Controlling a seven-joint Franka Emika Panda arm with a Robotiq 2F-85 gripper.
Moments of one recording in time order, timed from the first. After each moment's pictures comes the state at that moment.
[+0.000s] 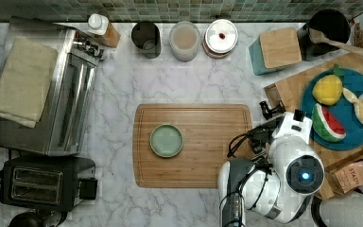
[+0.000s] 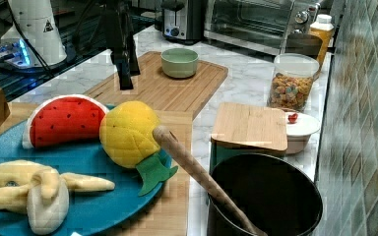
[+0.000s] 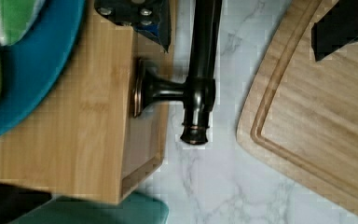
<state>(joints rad) -0.25 -0.04 -0.19 -2.47 -0.05 1.11 -1.66</state>
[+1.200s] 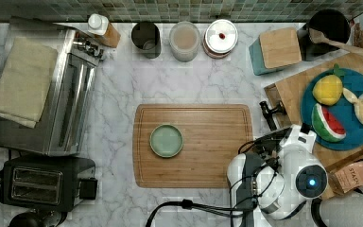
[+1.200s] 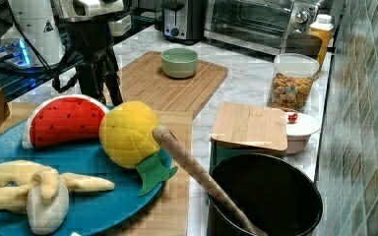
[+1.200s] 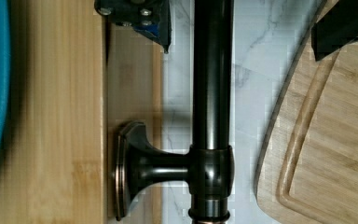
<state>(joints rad) -0.29 0.11 -0.21 -2.52 0.20 1.27 -1.86</state>
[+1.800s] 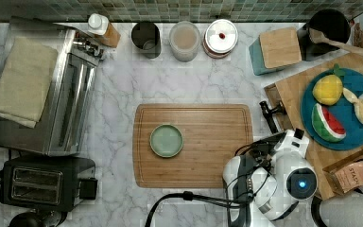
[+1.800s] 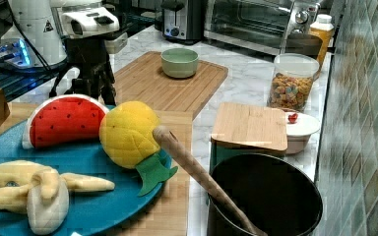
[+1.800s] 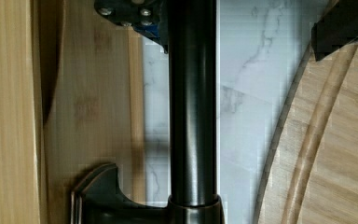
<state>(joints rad) -0.28 0.17 -0.22 -2.57 0.22 1.39 -1.85</state>
